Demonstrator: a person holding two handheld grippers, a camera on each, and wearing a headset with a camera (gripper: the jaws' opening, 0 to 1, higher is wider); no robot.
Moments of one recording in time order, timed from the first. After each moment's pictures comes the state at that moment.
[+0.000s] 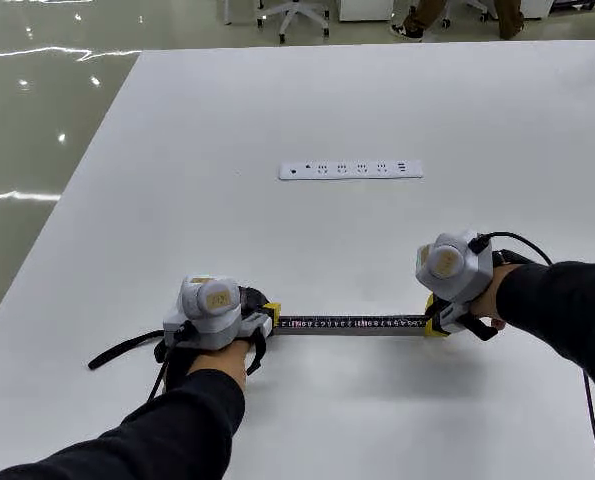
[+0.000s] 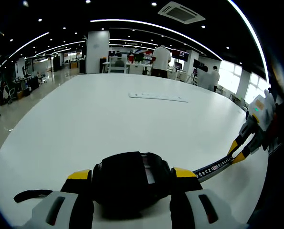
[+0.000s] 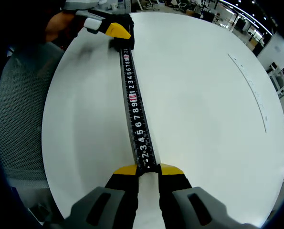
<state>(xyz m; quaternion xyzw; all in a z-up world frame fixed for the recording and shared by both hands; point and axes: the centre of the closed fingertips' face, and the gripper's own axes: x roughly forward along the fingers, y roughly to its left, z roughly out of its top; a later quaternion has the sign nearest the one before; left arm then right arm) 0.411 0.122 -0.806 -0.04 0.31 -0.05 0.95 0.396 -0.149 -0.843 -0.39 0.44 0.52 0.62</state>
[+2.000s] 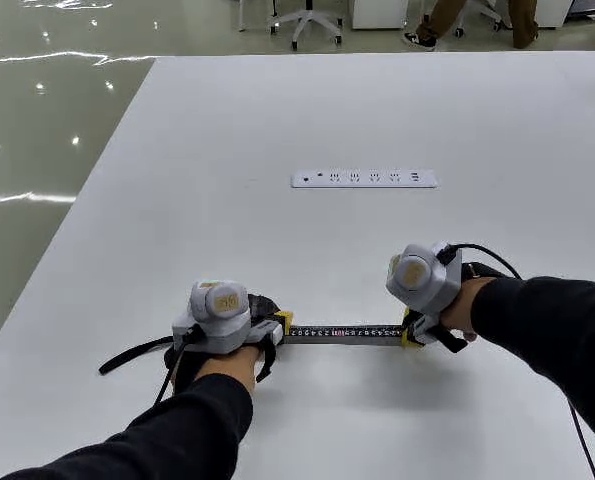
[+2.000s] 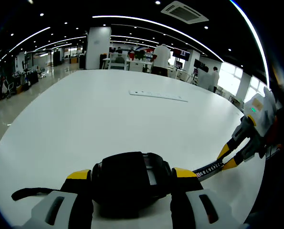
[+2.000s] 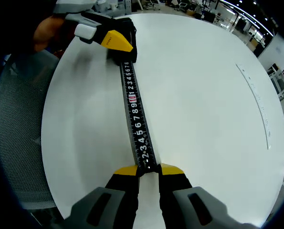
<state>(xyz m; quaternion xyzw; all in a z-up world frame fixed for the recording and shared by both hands) 0.411 0.121 -0.808 -0.06 0.32 -0.05 0.94 0.399 -0.097 -0.844 -0.39 0.45 0.52 0.62</state>
